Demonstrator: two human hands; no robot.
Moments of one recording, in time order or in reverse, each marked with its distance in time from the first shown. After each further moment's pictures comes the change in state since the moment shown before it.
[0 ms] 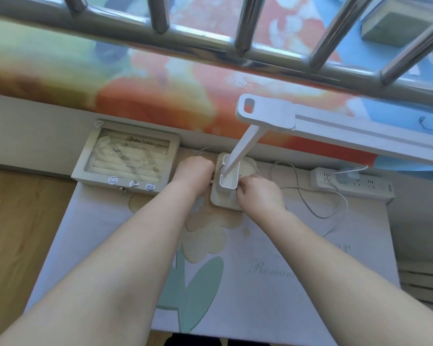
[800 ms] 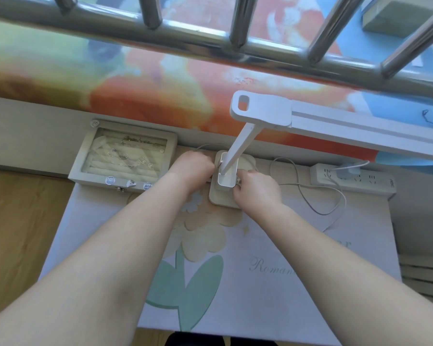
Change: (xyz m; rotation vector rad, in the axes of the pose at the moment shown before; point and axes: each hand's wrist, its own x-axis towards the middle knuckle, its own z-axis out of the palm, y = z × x) left_hand 0.000 -0.004 -0.015 0.376 -0.054 0.240; right_hand 0.006 -0.004 -0.002 -0.023 -0.019 -0.001
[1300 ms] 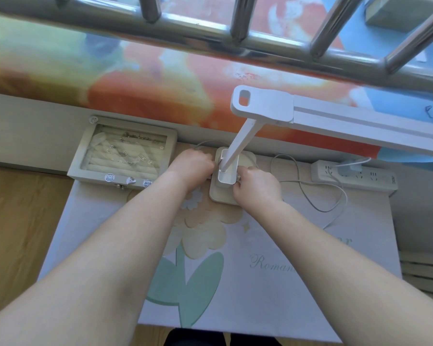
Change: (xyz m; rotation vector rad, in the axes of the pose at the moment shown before) left_hand -0.002 0.001 0.004 0.034 0.054 0.040; right_hand -0.001 -0.002 0.000 -0.032 0.014 -0.011
